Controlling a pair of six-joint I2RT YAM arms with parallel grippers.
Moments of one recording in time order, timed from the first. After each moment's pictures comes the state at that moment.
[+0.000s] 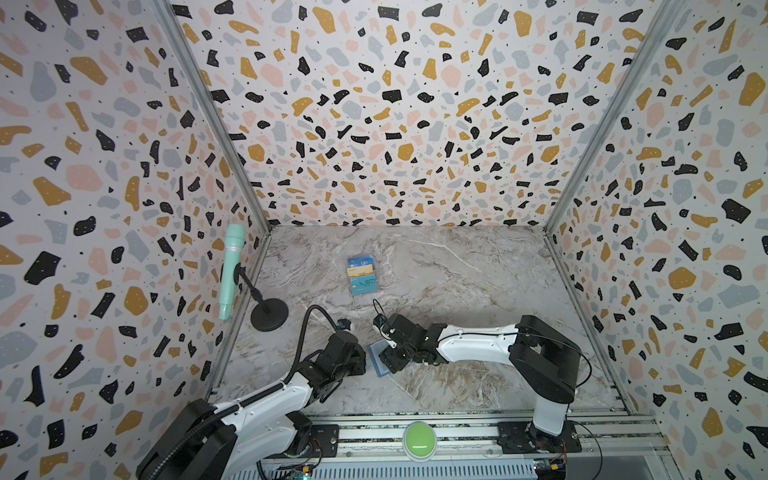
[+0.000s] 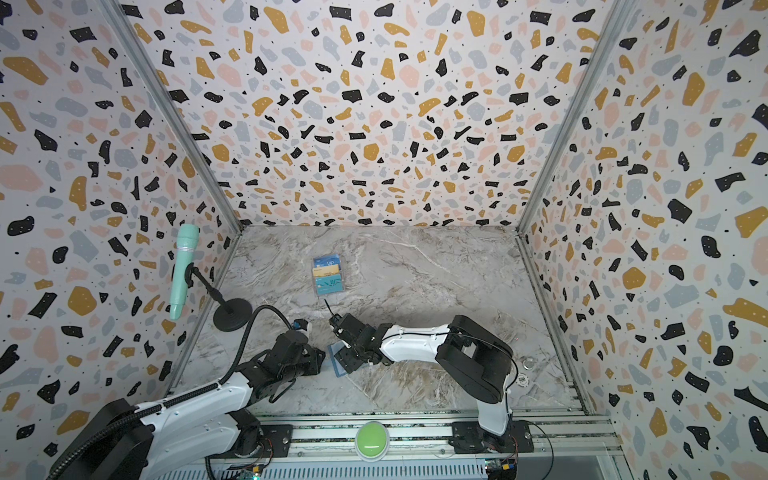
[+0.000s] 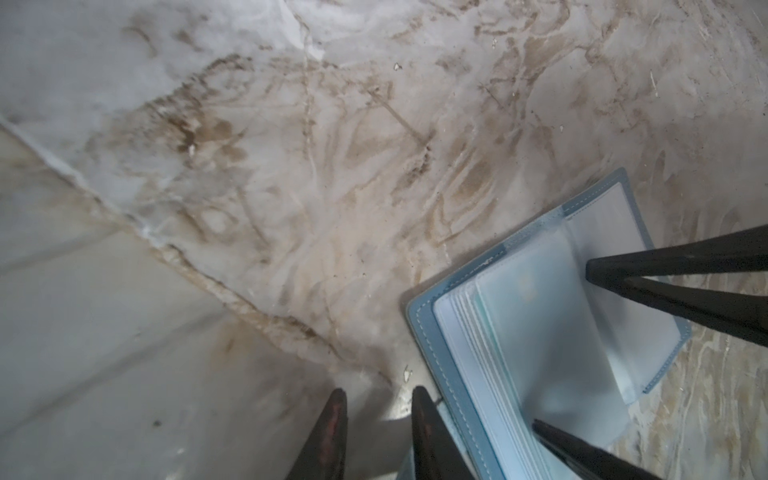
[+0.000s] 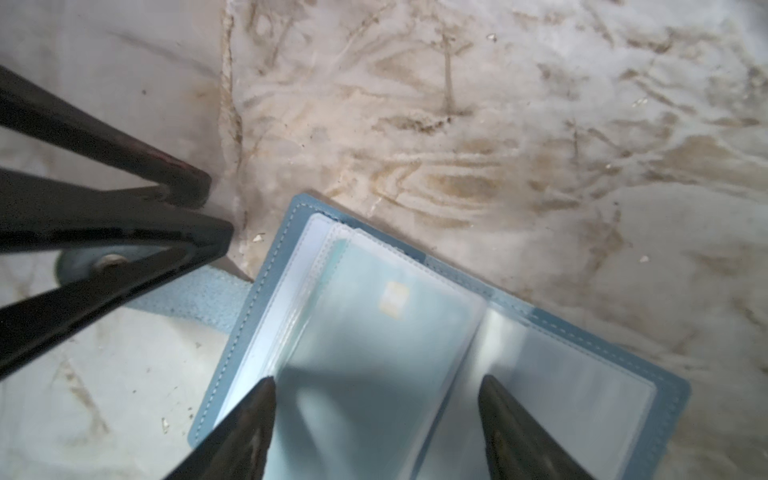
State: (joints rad) left arm -0.62 1.04 0.25 -0.09 -0.03 -0.64; right arm 1.09 1.85 1.11 -0.26 0.06 0.20
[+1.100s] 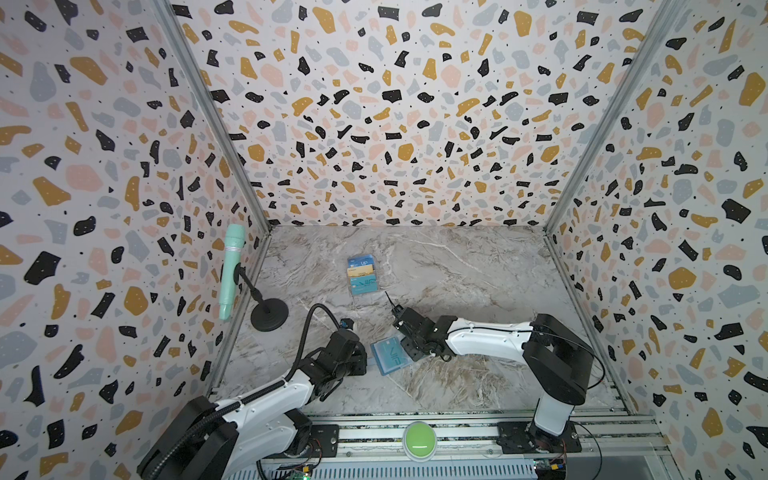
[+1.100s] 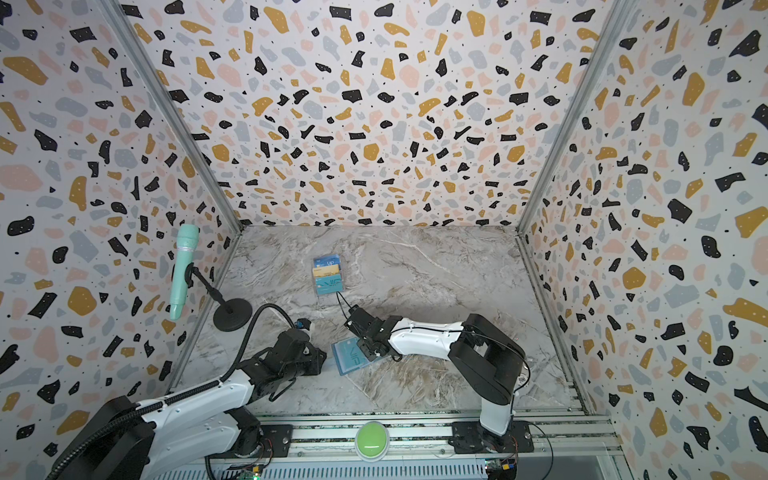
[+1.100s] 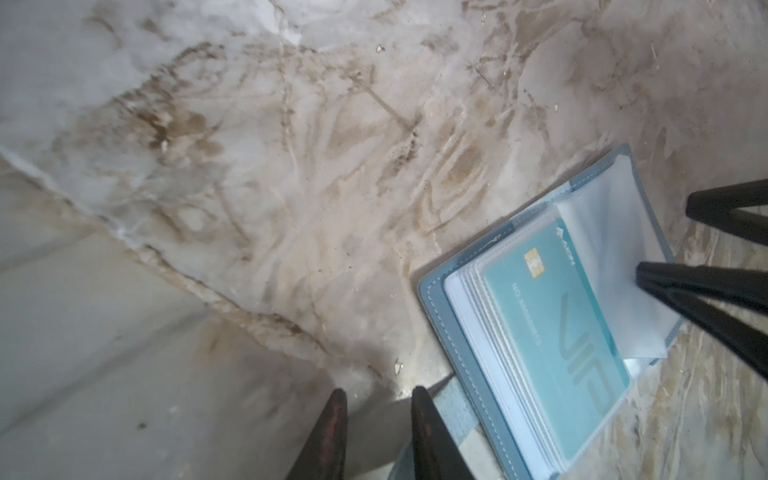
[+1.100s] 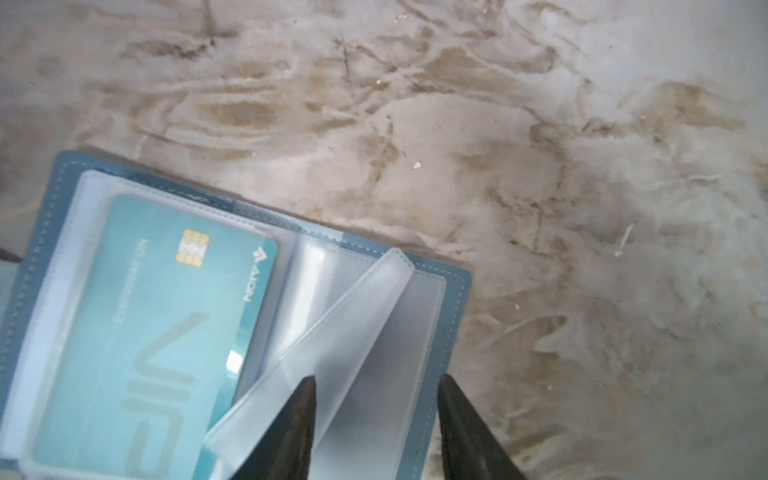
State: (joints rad) left arm -0.62 1.06 0.29 -0.14 -0.02 -0.58; right arm 1.02 1.77 1.08 -0.45 0.26 0.23
